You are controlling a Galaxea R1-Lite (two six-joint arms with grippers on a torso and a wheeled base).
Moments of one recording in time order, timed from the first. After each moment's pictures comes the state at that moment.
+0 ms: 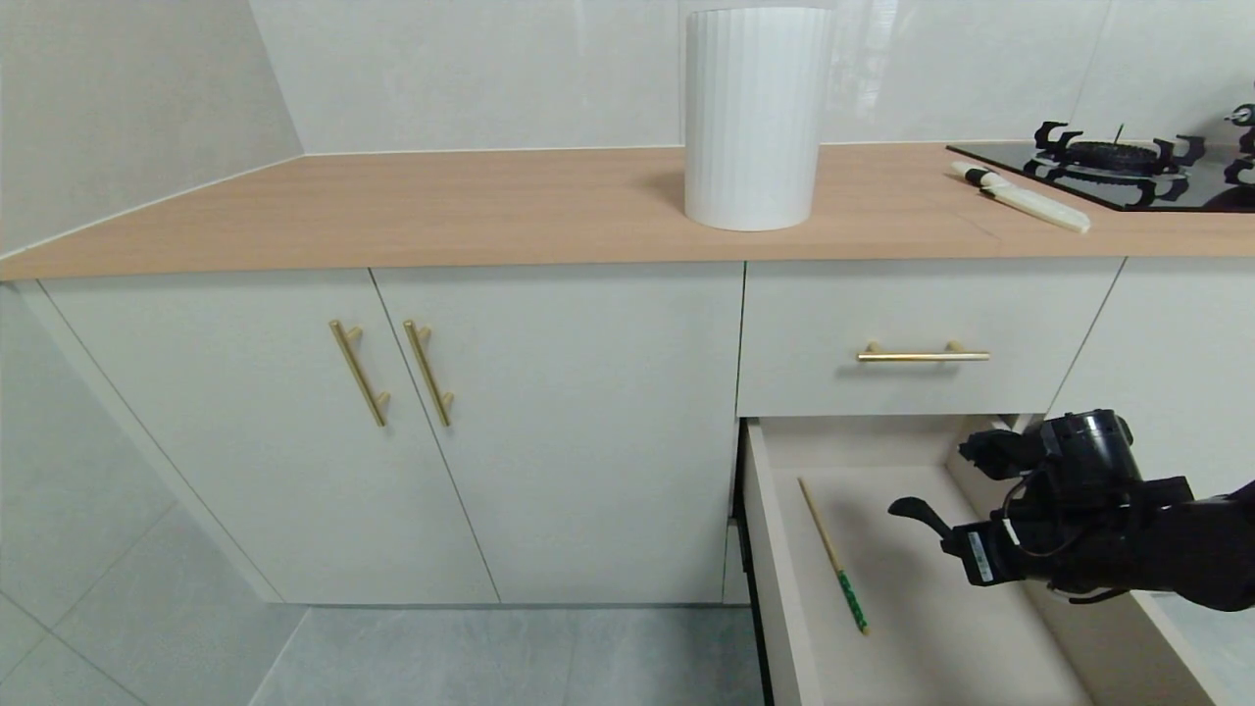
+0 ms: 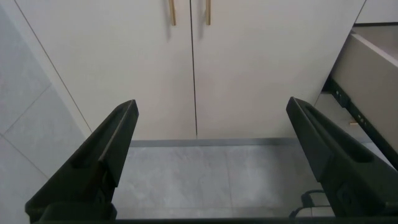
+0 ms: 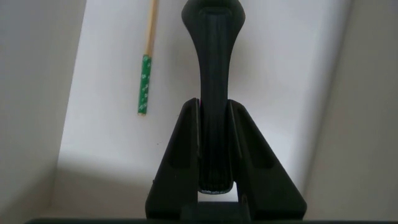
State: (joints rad) left arm 0.01 0.00 0.00 0.00 -0.02 0.01; right arm 0.16 1.90 -0.64 -0.43 0.03 -0.03
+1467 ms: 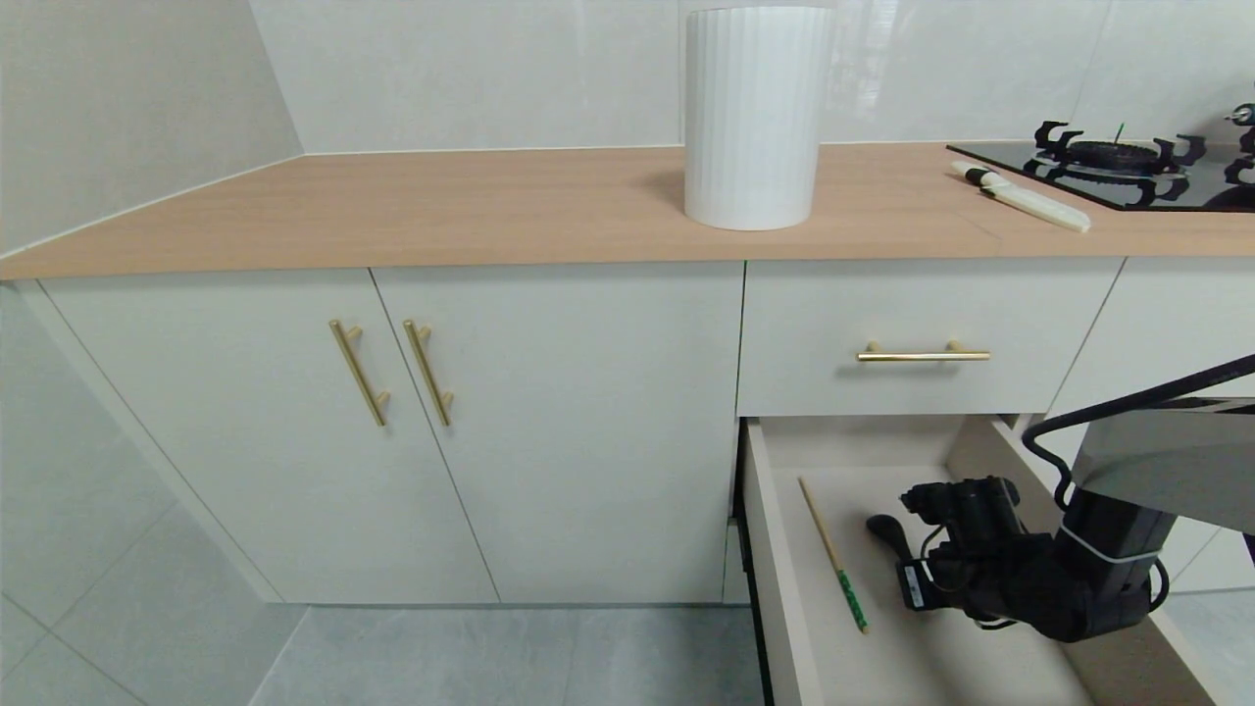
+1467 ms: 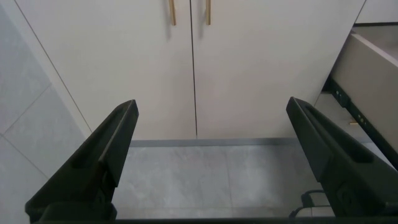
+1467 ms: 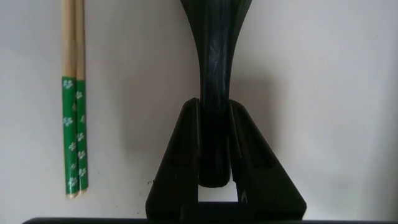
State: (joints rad) left arm 0.01 0.00 0.00 0.00 -0.02 0.01; right arm 0.18 2.37 -0.72 -0.79 -0.09 0.03
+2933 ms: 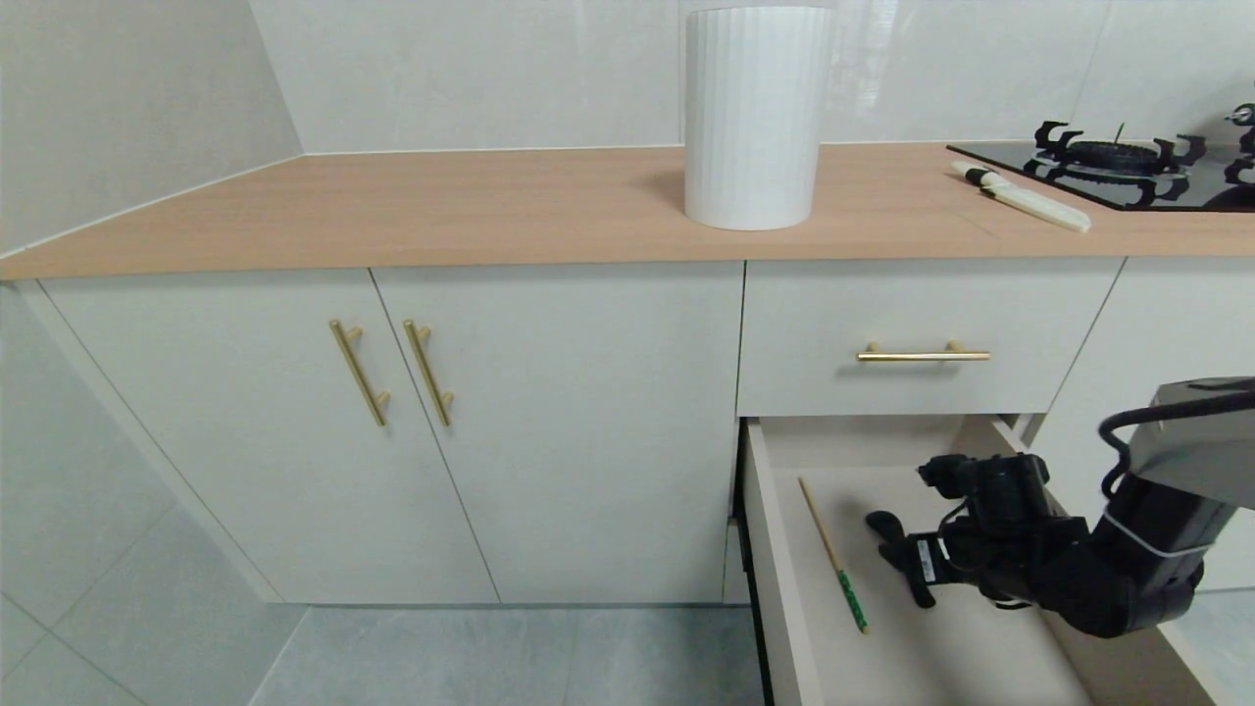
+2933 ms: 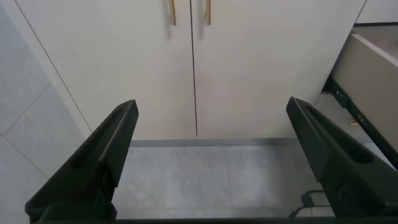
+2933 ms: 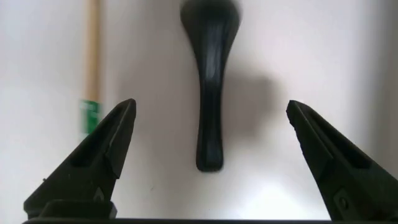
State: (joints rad) left arm 0.01 0.00 0.00 0.00 -0.02 0.01; right arm 0.18 2.22 -0.66 -0.83 -0.10 0.04
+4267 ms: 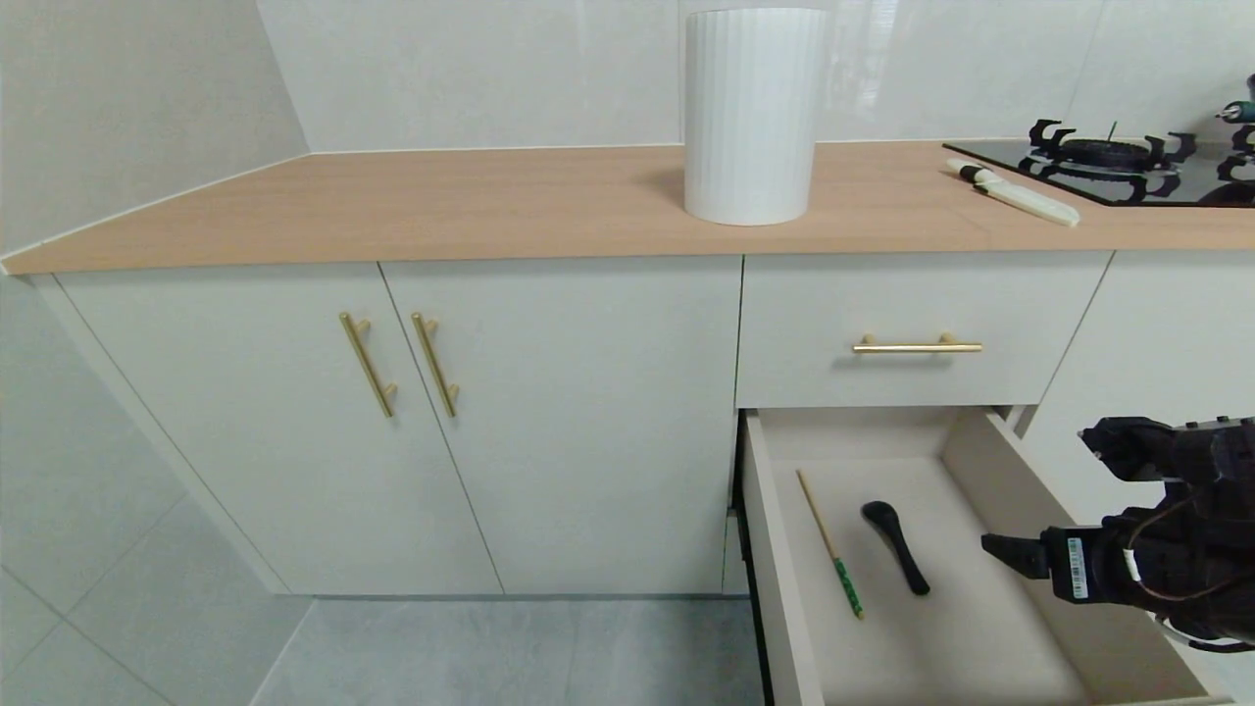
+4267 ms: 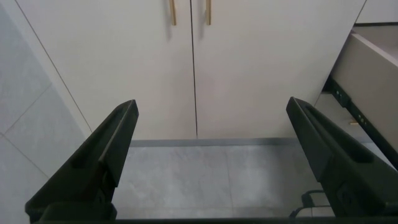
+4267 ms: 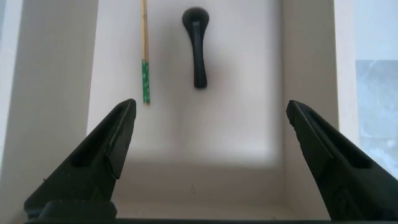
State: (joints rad) left arm 0.01 0.00 0.00 0.00 -0.02 0.01; right arm 0.21 1.49 -0.45 -0.39 -0.14 0.13
